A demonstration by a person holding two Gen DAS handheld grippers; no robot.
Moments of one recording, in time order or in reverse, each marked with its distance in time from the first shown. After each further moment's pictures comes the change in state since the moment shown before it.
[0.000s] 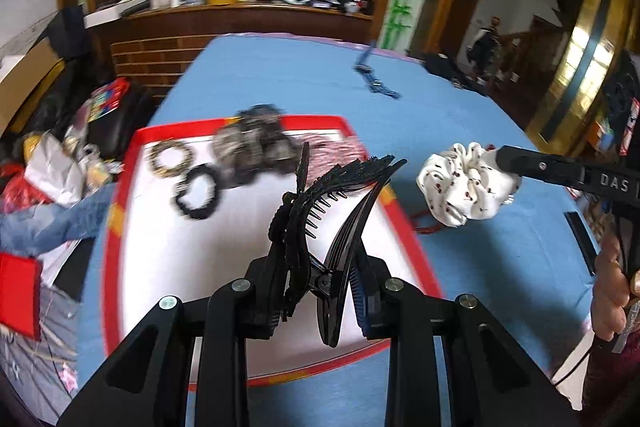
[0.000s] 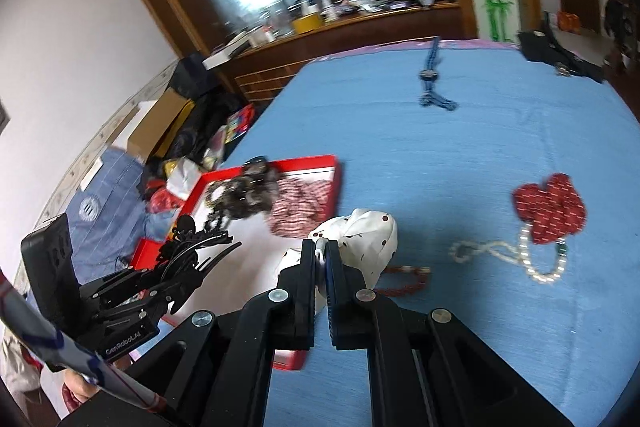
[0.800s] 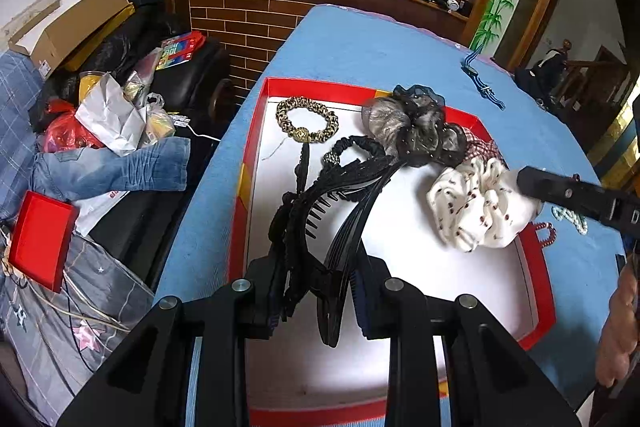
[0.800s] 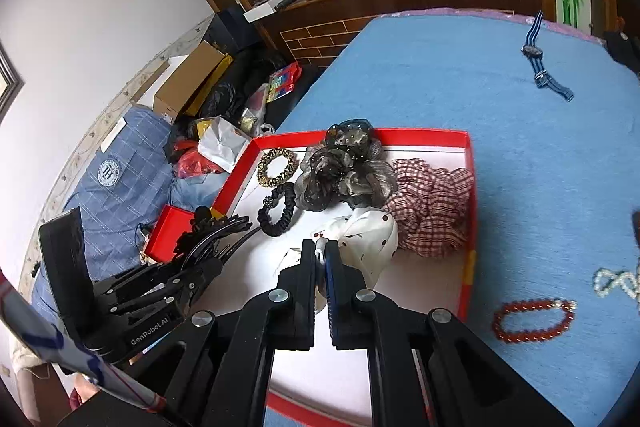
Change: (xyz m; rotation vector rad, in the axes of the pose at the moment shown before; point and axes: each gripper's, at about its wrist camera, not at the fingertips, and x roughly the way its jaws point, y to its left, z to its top) left arm 0.027 0.103 -0.005 -0.172 0.066 0.166; right arm 0.112 0.073 0.010 -0.046 0.127 0.106
